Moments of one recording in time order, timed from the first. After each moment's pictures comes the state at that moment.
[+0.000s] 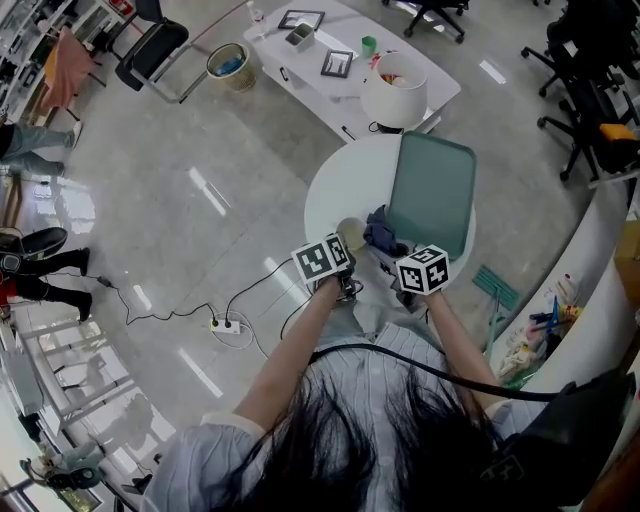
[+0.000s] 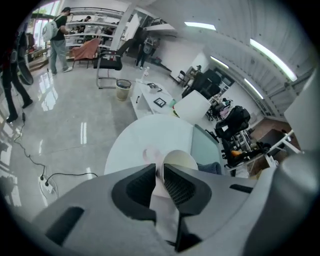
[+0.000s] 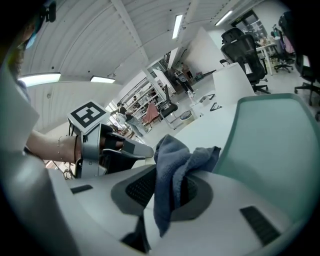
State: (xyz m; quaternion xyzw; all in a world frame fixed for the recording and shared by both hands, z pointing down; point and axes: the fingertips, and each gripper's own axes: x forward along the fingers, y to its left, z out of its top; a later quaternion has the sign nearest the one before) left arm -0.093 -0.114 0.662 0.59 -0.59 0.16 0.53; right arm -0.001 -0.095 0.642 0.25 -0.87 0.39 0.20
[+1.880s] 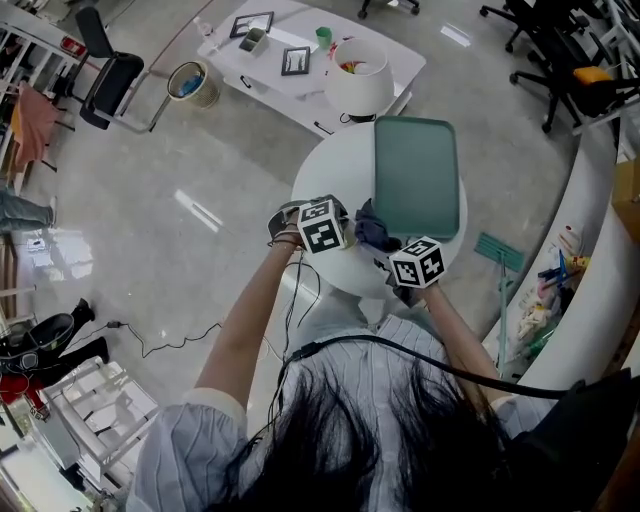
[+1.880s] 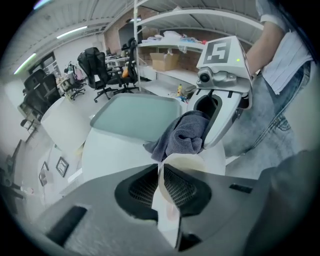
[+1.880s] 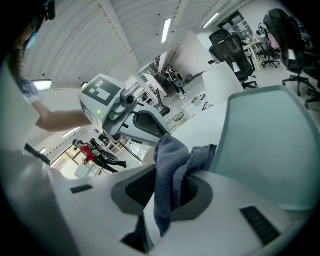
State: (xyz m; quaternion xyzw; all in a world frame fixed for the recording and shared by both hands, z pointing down) left arm -0.021 -0.139 0.671 0.83 0.02 0.55 0.04; right arm 0.001 -0.093 0.644 0.29 -0.84 0.42 0.17
